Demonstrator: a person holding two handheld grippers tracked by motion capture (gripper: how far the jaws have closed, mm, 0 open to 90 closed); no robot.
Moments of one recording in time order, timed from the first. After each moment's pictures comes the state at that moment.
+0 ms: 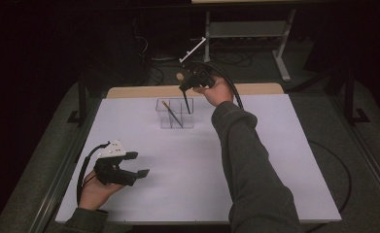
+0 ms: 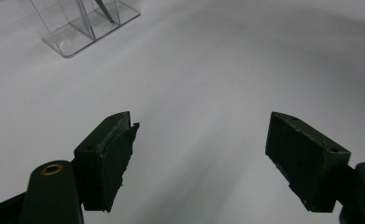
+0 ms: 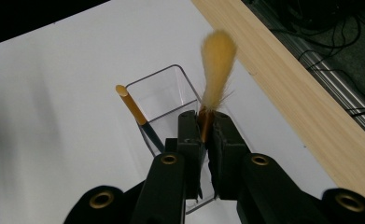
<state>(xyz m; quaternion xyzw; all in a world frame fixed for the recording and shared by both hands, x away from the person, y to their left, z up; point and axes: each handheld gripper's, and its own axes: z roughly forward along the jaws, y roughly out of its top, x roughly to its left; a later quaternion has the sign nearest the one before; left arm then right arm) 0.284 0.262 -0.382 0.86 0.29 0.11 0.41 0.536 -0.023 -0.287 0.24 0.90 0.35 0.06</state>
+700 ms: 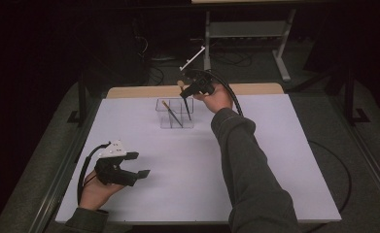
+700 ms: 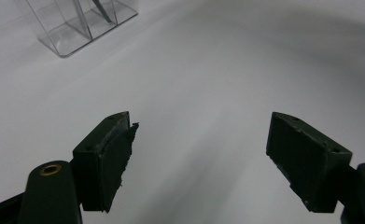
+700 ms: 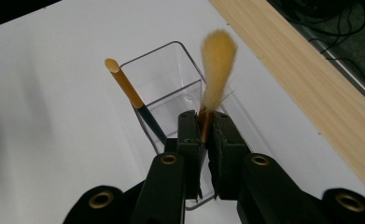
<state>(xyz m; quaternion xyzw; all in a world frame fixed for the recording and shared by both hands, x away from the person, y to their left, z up) 0.285 0.260 -0.383 0.86 0.29 0.11 0.41 0.533 -0.021 -0.311 0.26 0.91 0.33 0.05</state>
